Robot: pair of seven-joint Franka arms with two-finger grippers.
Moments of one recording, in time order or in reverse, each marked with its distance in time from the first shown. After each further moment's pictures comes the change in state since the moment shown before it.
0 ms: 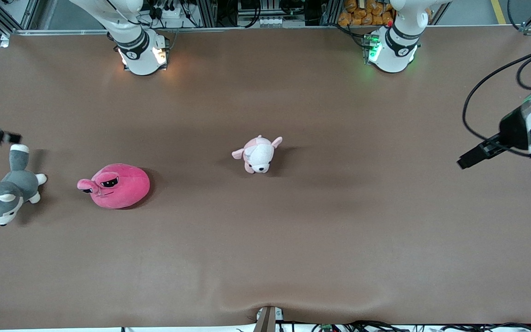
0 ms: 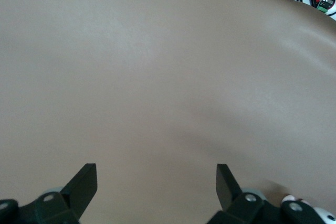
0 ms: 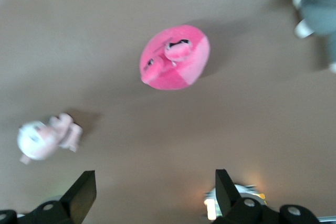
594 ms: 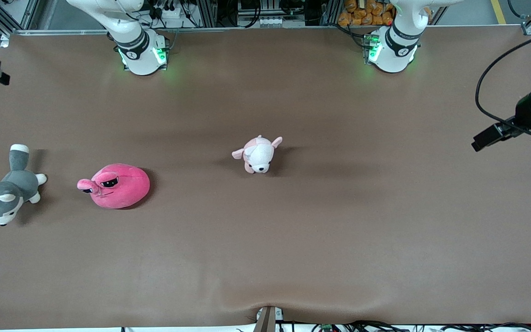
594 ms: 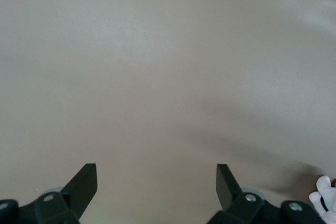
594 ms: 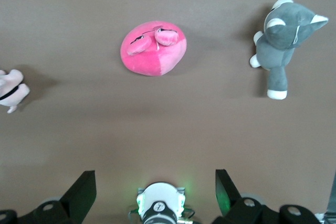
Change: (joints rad) left arm -0.228 -0.125 0.292 -0.124 -0.041 -0.014 0.139; right arm 0.132 -0.306 0.003 -0.272 -0.205 0.079 -0.206
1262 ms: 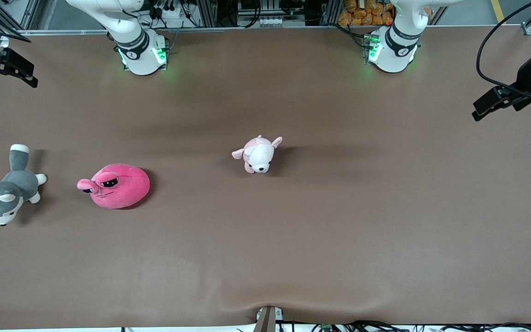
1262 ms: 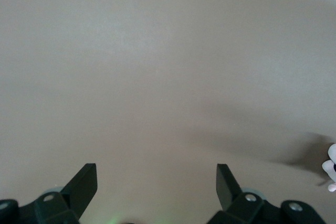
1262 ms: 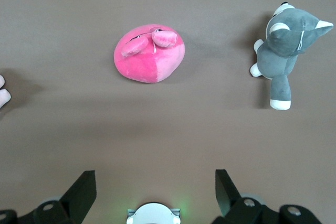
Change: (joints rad) left arm -0.001 -0.145 0.005 -0.122 -0.012 -0.017 0.099; right arm 0.005 -0.210 -0.001 -0.374 -0.007 0.240 -0.007
